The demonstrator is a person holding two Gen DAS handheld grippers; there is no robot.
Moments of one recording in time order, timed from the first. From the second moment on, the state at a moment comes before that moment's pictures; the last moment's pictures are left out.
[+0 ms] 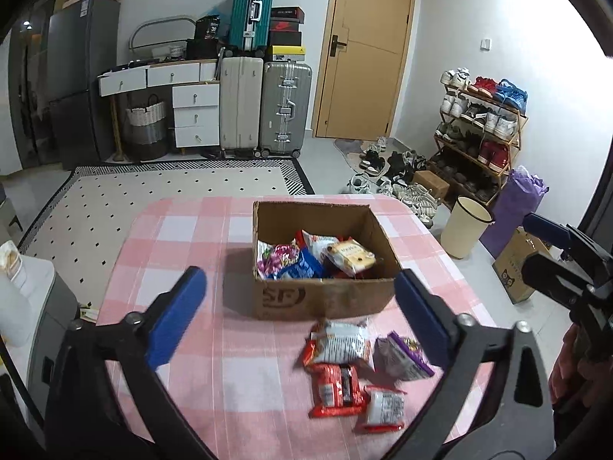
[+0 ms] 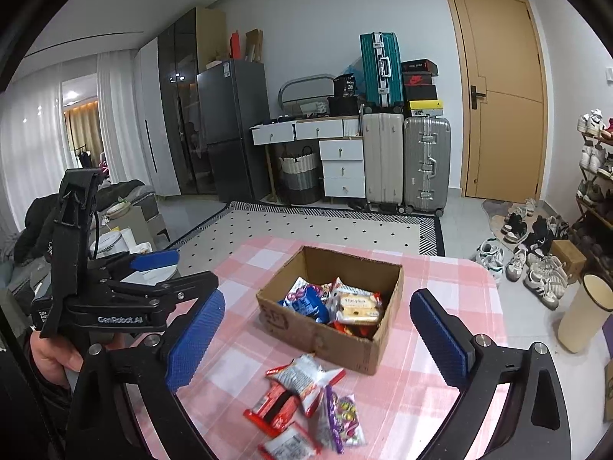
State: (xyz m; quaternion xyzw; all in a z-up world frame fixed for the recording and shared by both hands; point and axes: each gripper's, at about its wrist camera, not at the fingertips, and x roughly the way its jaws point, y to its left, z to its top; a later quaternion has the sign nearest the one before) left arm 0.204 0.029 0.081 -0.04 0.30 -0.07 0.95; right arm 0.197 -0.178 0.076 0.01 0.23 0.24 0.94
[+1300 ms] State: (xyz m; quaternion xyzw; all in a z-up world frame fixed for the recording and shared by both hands) left arm 0.082 0.026 -0.024 -0.06 0.34 -0.05 0.94; right arm 0.094 -0.176 -0.080 0.07 0.35 0.22 0.91
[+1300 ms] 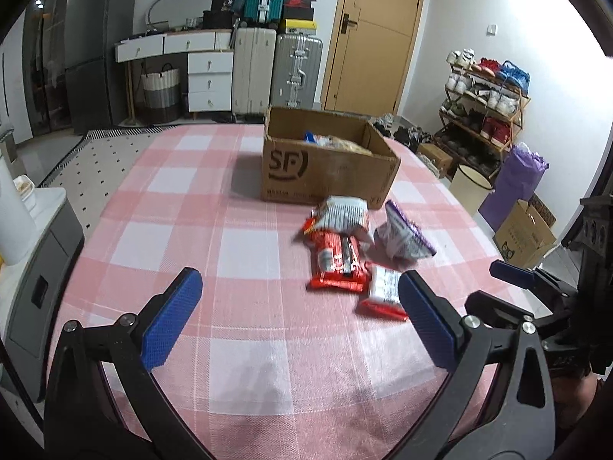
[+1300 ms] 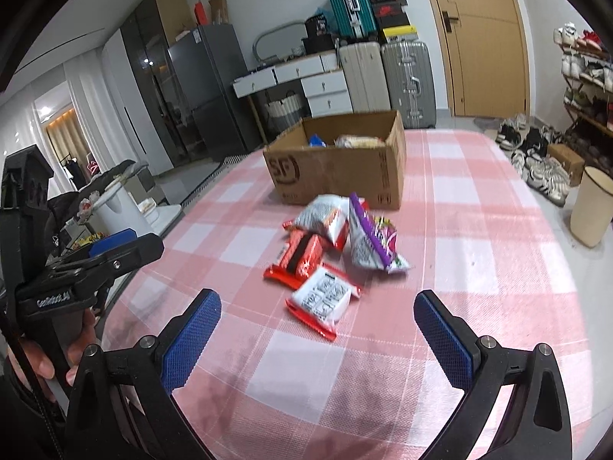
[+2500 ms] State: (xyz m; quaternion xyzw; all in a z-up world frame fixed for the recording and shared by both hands) left arm 0.127 0.048 -0.119 -0.09 0.41 -0.04 0.91; right arm 0.188 -0.115 -0.163 0.01 0.44 0.23 0.87
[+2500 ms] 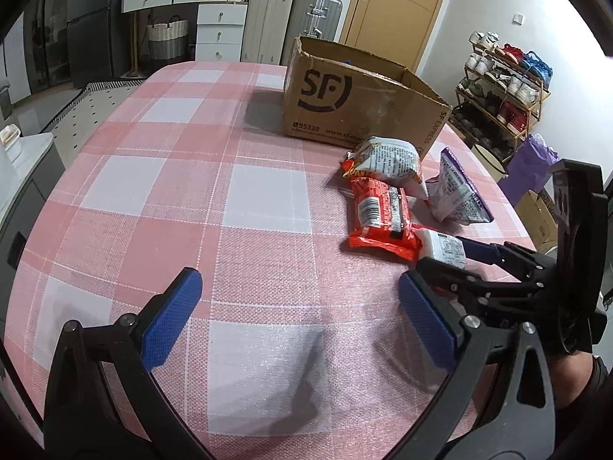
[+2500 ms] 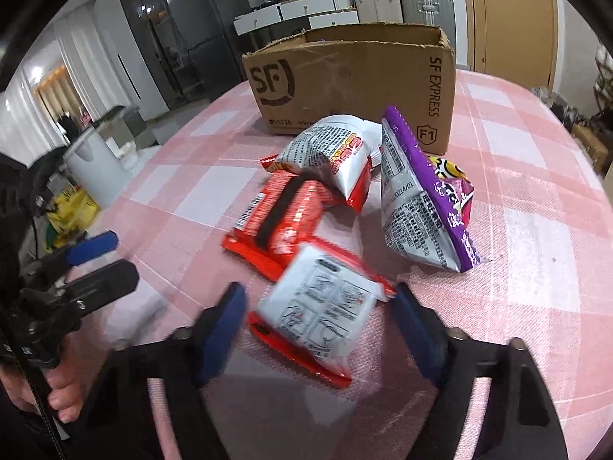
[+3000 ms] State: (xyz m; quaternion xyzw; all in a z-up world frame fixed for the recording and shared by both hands) left arm 0.124 0.043 -0.118 -0.09 0.41 -0.04 0.91; right arm 0.175 -0.135 -0.160 0.04 0.42 0.25 0.87
